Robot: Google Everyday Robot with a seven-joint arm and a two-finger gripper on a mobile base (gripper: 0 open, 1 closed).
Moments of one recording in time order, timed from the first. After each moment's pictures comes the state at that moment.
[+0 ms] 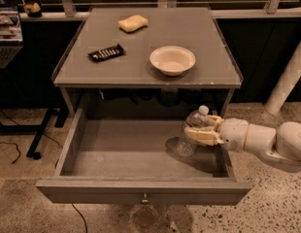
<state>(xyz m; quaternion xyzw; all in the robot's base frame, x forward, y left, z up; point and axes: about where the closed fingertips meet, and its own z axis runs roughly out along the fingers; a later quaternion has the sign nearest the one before) 0.553 -0.161 0.722 -0.35 0.70 0.35 0.53</state>
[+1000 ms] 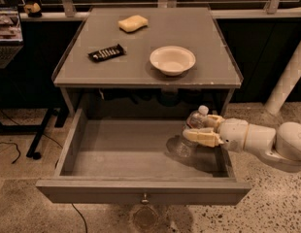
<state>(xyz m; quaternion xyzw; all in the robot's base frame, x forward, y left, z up) 0.553 -0.161 0.722 -0.35 0.70 0.35 0.53</state>
